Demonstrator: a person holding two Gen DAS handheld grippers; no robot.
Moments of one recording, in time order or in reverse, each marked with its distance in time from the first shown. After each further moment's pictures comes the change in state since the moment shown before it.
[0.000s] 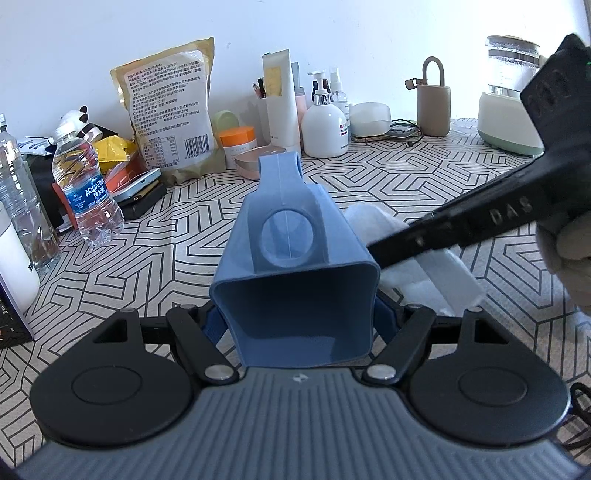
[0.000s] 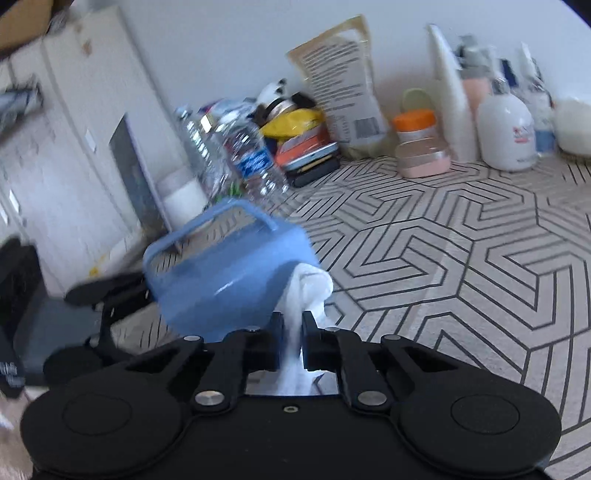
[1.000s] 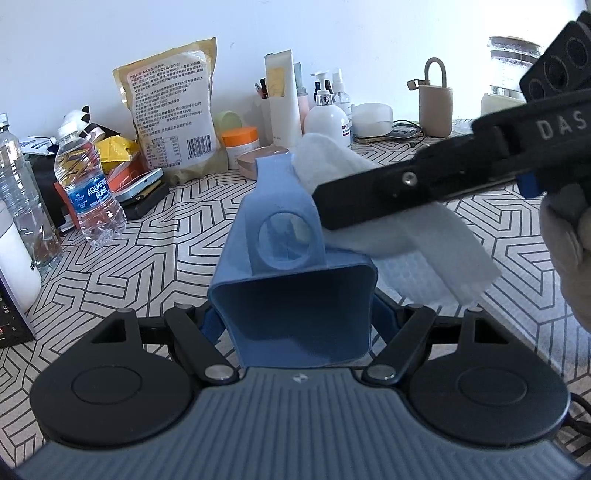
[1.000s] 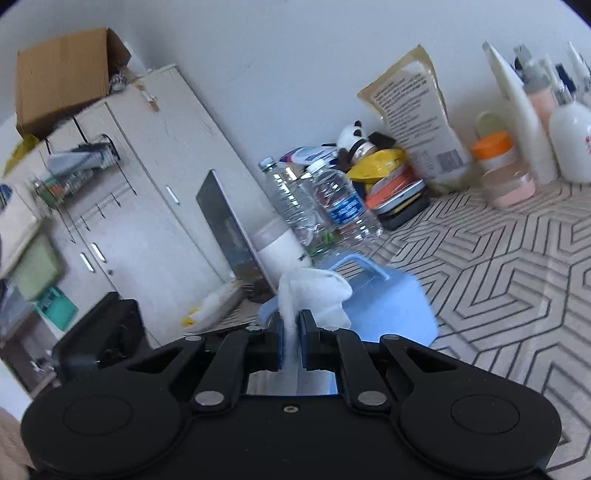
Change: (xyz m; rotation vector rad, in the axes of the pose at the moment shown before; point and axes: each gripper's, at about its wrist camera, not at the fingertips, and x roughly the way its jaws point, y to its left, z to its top) left arm -0.001 0.002 0.000 -0.003 -0.001 0.005; right arm -0.002 0.020 0.006 0.033 -0.121 0.304
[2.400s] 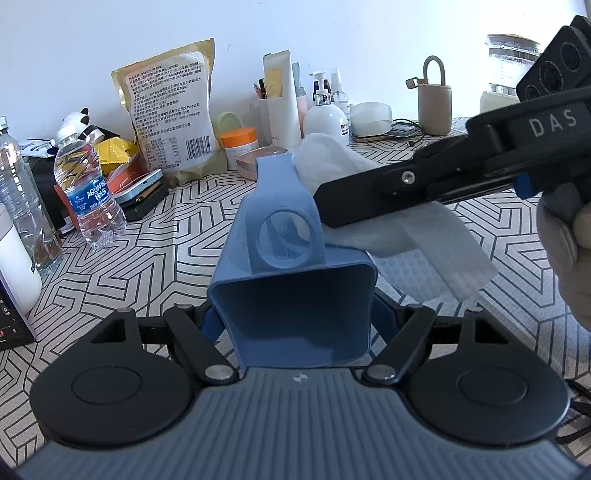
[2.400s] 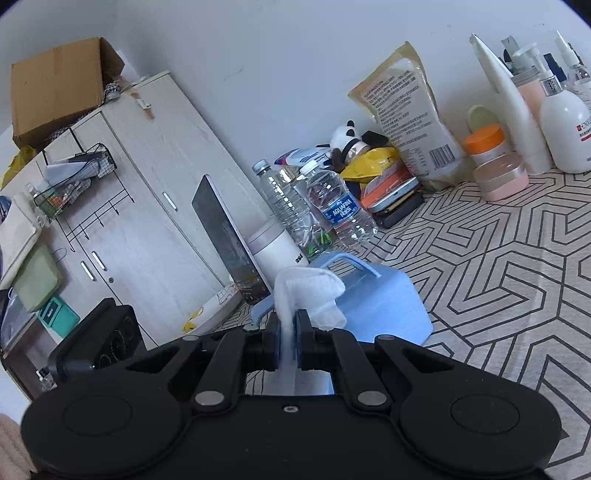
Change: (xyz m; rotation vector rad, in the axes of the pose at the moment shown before) left arm 0.001 -0.001 0.001 0.008 -0.002 0.001; right arm -0.001 -0.007 -0.004 0.035 -0.012 -0.003
